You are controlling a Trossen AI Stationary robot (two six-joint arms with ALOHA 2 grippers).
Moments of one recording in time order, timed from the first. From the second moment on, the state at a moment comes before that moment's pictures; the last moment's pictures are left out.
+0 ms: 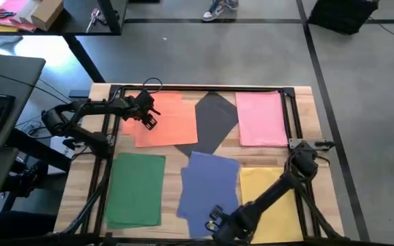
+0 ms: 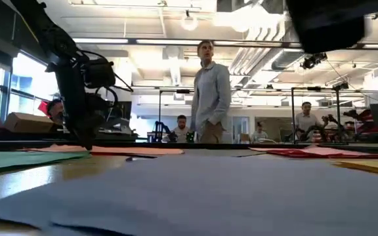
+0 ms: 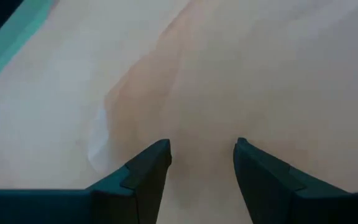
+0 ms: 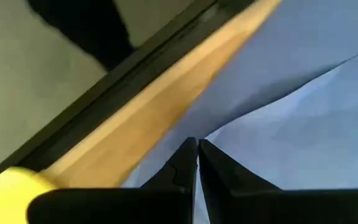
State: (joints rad) left arm 0.74 1.41 0.57 -0.36 -0.22 -0.01; right arm 0.74 2.21 1.71 -0.86 -0.03 -0.18
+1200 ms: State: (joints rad) left arm 0.57 0.91 0.65 -0.47 0.22 -0.09; right arm 0.29 1.71 1.08 -0.53 0.44 0.51
